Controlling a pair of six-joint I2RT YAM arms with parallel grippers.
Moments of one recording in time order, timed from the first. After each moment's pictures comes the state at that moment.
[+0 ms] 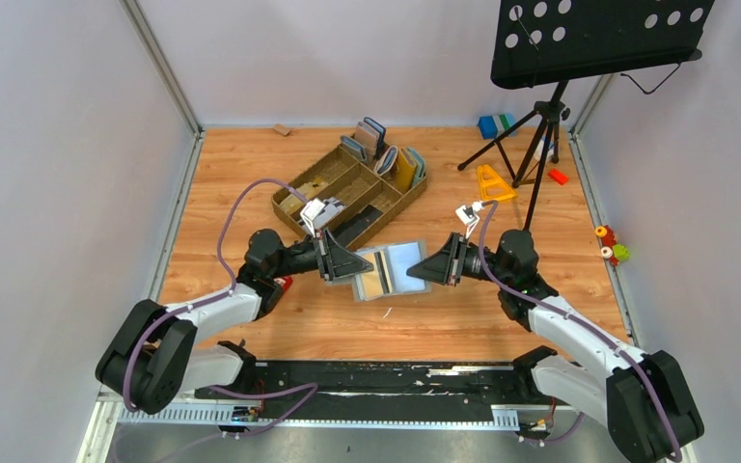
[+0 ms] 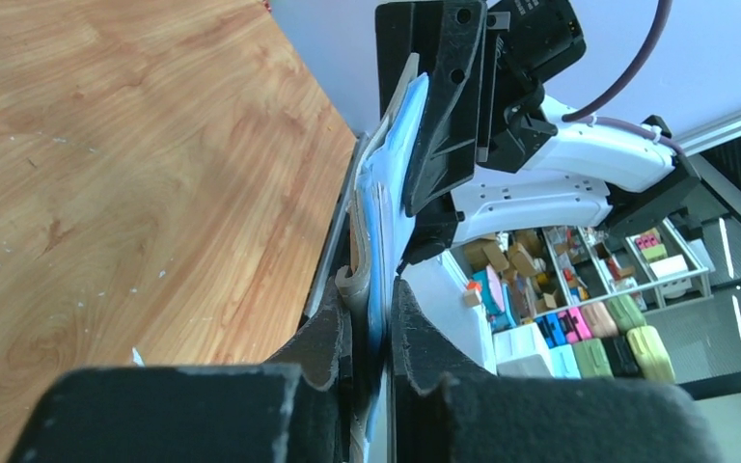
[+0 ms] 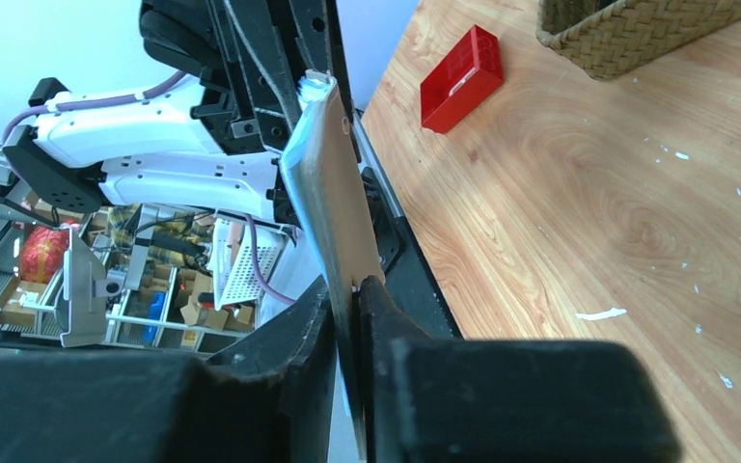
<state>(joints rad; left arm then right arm) -0.49 1.23 0.36 0.96 0.86 -1.05 0.43 1.00 0.39 0.54 -0.85 0.99</state>
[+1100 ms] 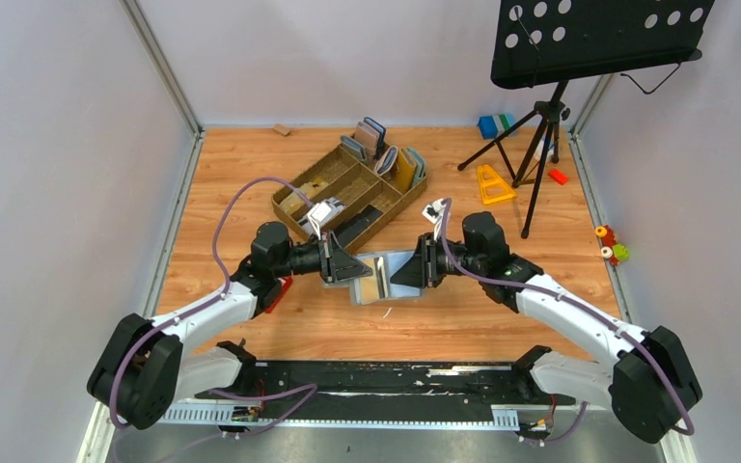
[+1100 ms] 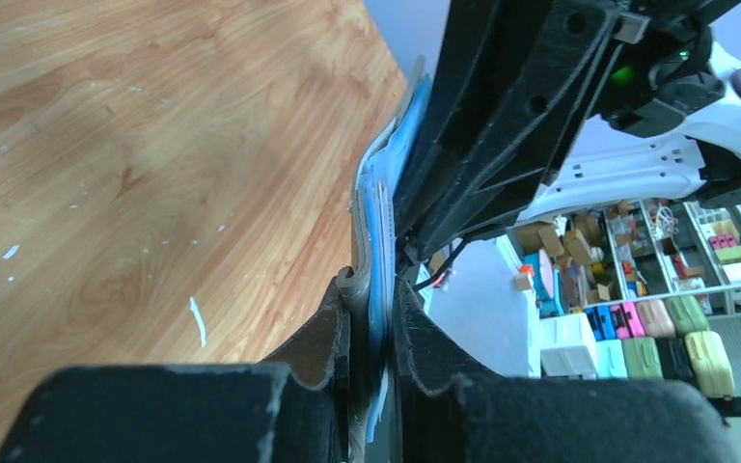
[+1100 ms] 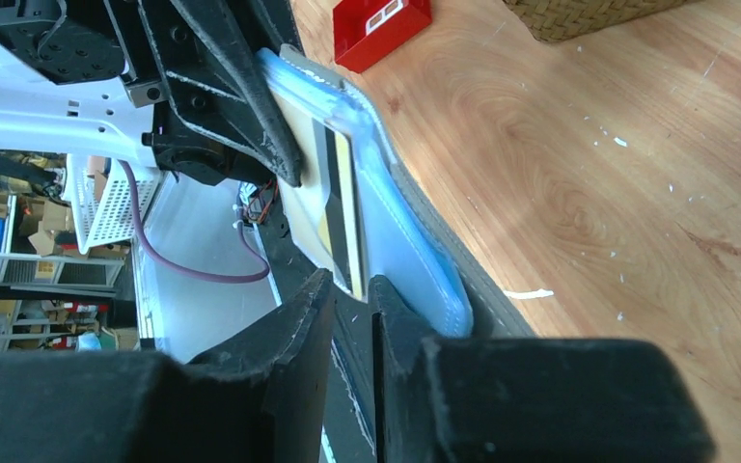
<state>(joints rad) -0.51 1.14 0.44 0.53 0.81 -0.82 0.62 1.10 0.63 0.05 -0.68 0.57</state>
